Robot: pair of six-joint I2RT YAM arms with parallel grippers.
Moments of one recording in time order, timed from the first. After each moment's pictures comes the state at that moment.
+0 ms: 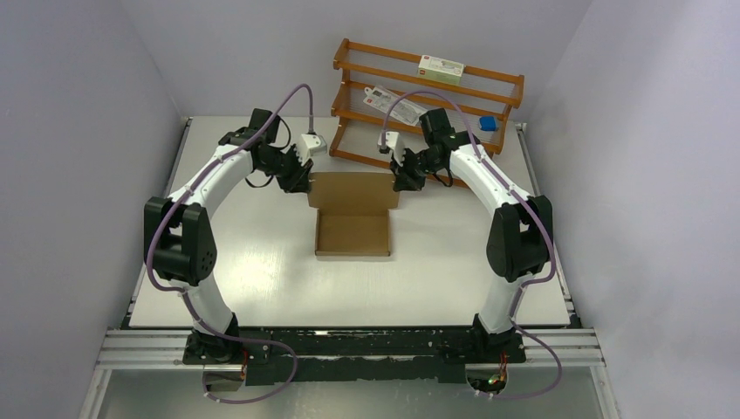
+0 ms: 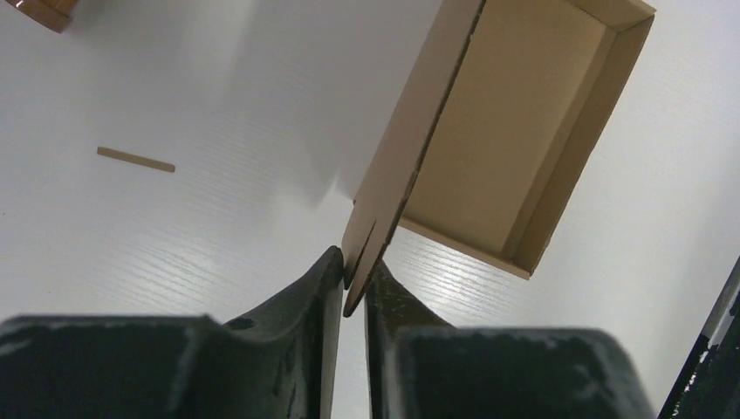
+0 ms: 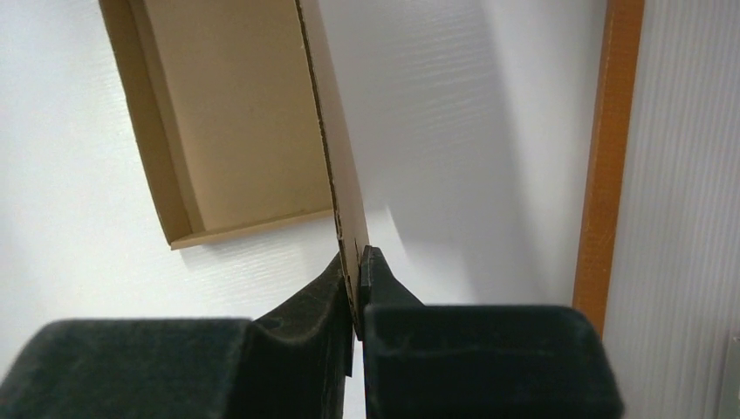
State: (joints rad) left arm -0.25 1.78 1.48 -0.78 0.64 0.70; right arm 0.32 1.84 1.58 -0.82 -0.65 -0.88
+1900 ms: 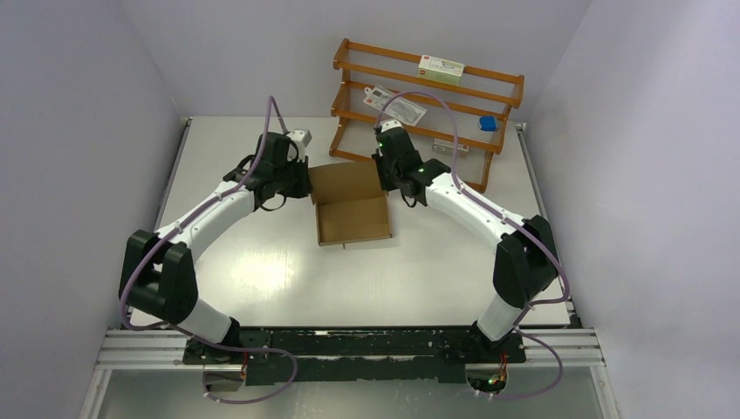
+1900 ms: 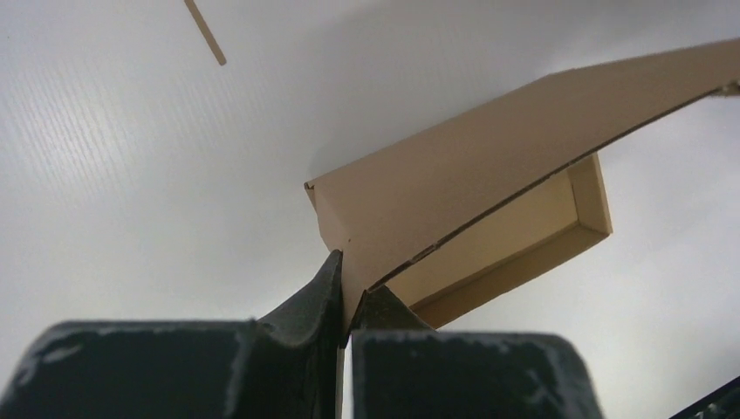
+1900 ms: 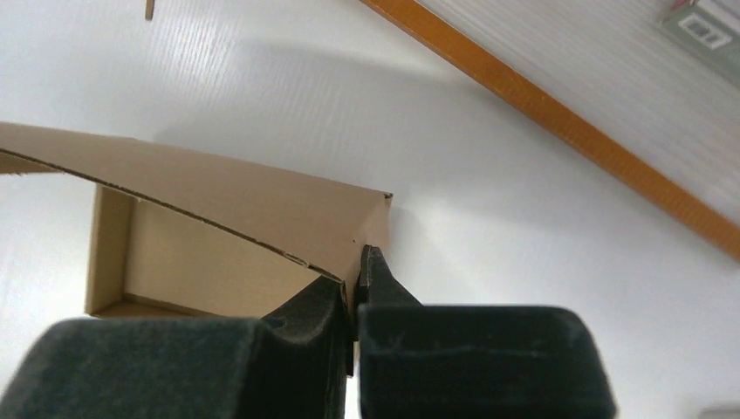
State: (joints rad) left arm -0.40 1.52 1.14 -0.36 0.15 -0.22; right arm 0.63 1.68 1.38 -0.43 0.22 0.14
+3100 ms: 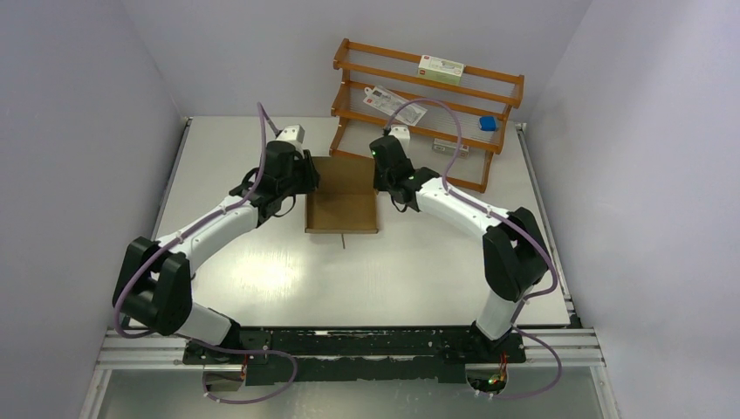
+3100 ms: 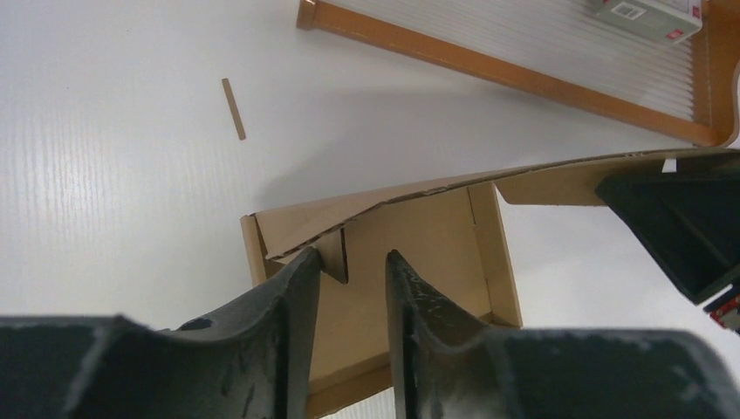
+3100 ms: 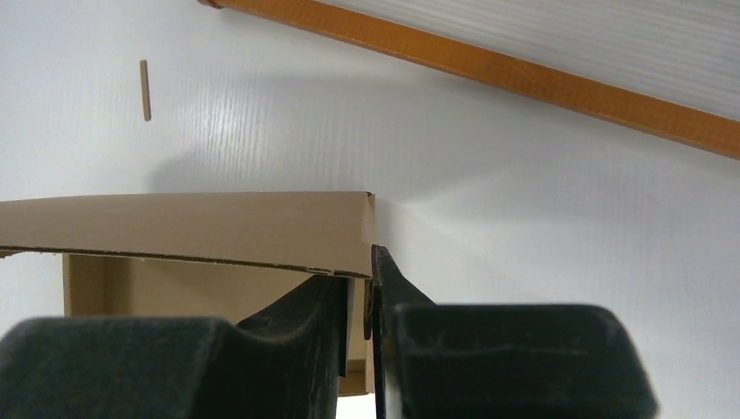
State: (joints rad) left arm -0.47 1.47 1.00 -0.03 -0.09 -0.43; right arm 0.66 1.74 1.32 -0.27 0.40 0.46
